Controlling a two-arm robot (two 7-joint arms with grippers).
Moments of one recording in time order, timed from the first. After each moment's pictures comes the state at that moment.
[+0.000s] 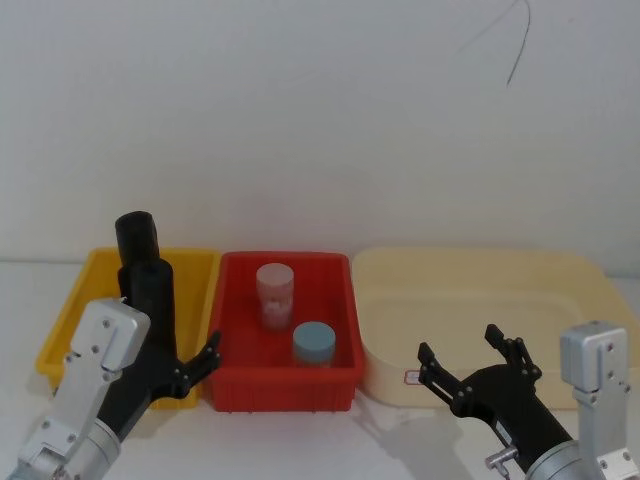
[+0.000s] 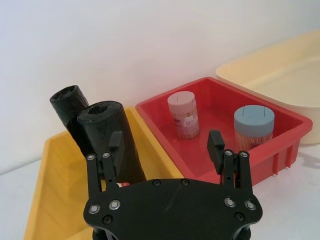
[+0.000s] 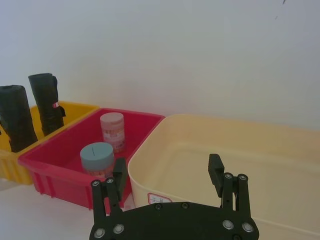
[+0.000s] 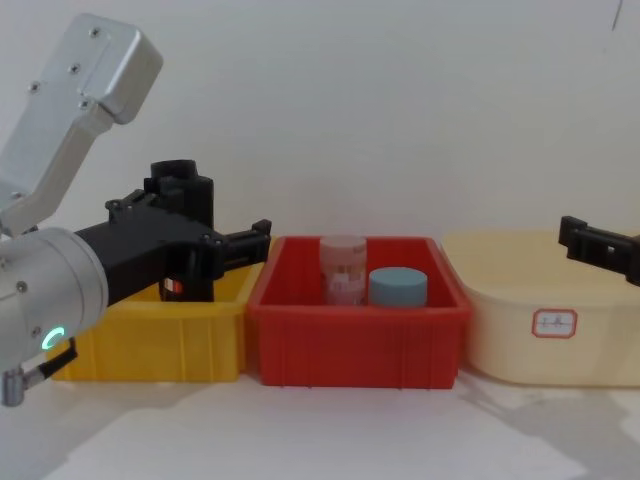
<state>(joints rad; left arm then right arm) -0.24 0.38 0.45 -1.63 -0.20 0.01 -0.01 -0.01 0.34 -0.23 -1.77 0.29 0.03 0.07</state>
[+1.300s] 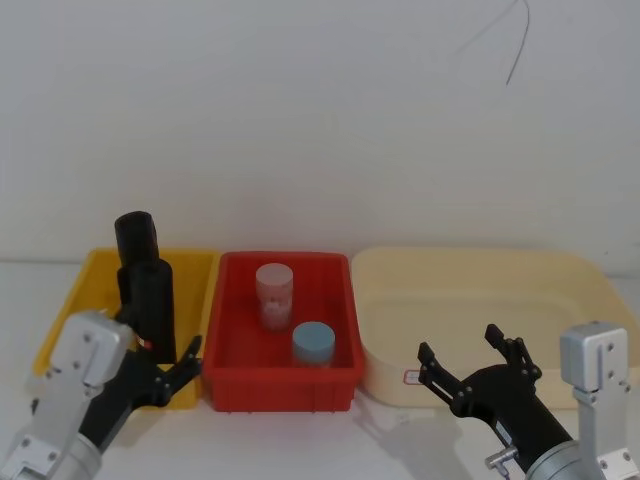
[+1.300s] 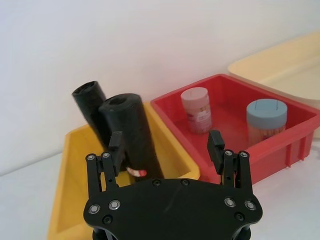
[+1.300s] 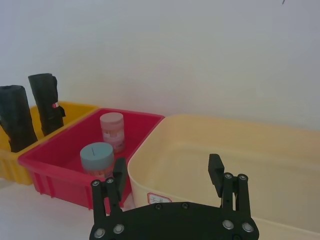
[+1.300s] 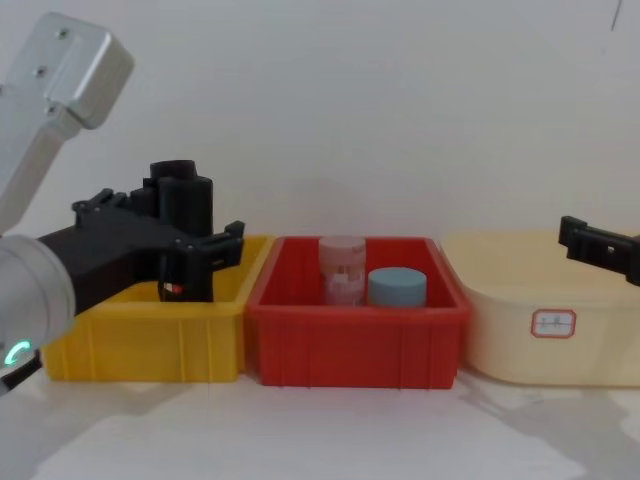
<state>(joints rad) -0.18 0.40 0.43 -1.67 -0.17 0.00 0.03 -0.01 0.34 -0.23 -1.77 0.29 0.03 0.07</state>
